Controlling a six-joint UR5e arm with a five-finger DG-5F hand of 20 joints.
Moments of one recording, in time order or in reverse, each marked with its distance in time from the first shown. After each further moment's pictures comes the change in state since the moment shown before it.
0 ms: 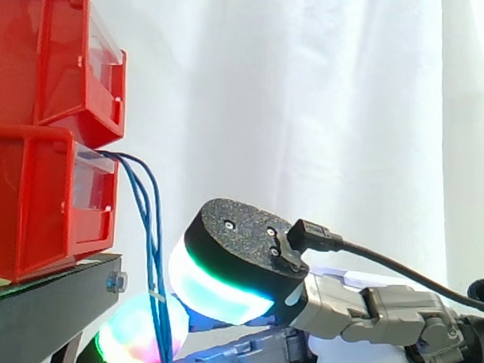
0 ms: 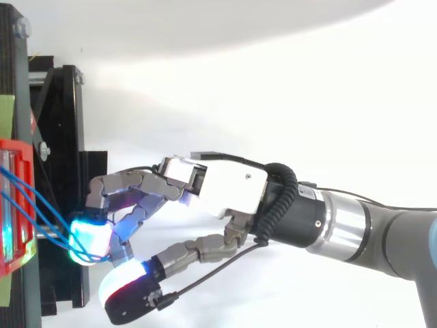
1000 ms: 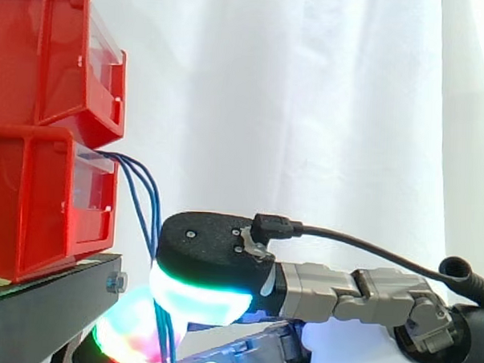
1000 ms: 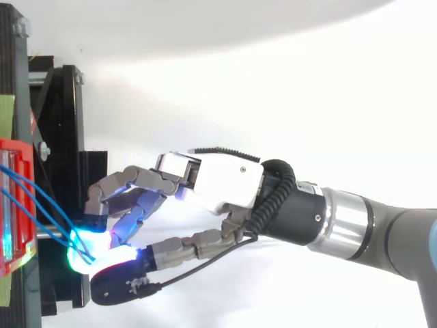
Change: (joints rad) arm -0.007 0.007 0.043 -0.130 -0.012 0.111
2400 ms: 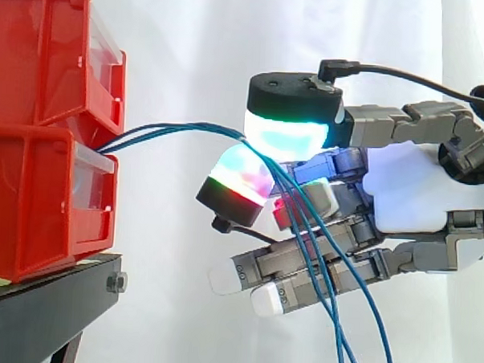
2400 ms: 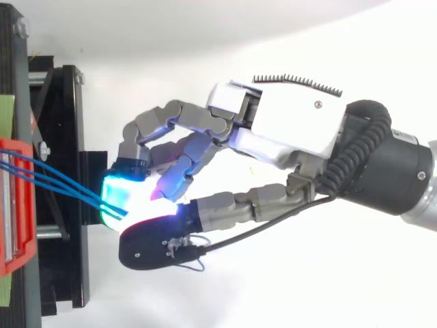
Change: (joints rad) arm -0.046 0.206 -0.001 -0.385 -0.015 0.025
